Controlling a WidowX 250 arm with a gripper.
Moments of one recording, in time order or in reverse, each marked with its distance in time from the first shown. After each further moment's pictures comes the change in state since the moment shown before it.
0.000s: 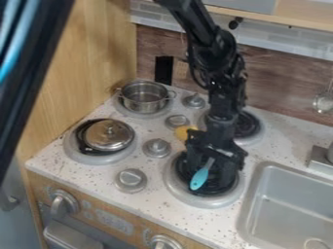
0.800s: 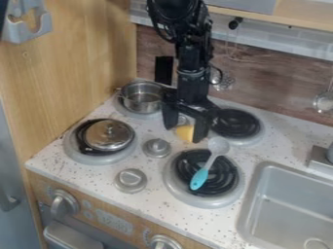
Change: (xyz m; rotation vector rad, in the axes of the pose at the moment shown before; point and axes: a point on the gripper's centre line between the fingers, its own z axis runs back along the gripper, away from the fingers) arm -0.002 0.057 0.061 -0.010 -0.070 -0.052
